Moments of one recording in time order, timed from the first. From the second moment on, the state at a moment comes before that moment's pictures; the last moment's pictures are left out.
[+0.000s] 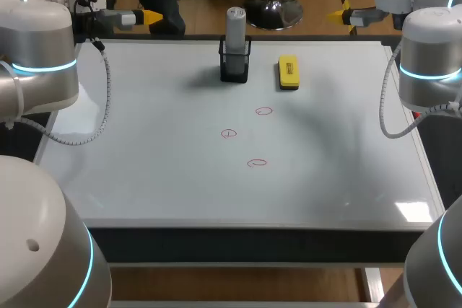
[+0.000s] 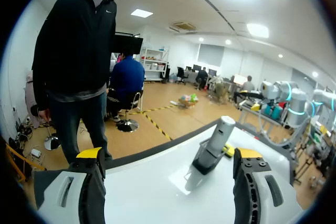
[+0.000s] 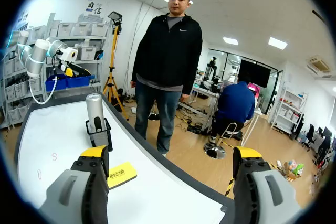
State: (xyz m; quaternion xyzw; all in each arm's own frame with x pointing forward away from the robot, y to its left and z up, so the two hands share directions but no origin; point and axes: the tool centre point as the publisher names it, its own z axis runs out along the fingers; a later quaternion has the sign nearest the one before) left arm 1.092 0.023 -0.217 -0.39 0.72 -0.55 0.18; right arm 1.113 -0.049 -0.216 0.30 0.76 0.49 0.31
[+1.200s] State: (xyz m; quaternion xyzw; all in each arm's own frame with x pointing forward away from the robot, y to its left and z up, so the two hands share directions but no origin) left arm 1.087 -0.013 -0.200 -0.27 0.75 -0.59 0.15; right arm 1.113 -0.049 -0.216 0.30 0.76 0.49 0.31
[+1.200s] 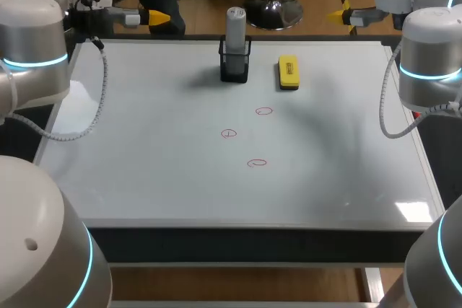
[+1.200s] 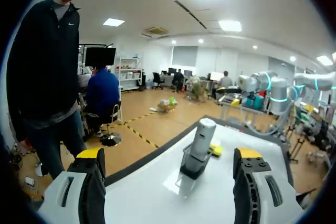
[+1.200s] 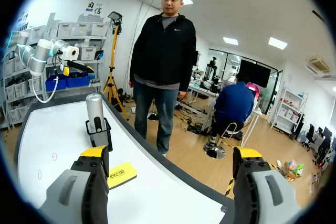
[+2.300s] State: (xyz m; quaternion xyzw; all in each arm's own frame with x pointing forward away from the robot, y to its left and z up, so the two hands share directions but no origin) left arm 1.071 -0.100 -0.210 -0.08 0.76 -0.65 0.01; right arm 1.113 -0.049 -0.216 0.30 0.76 0.49 0.31
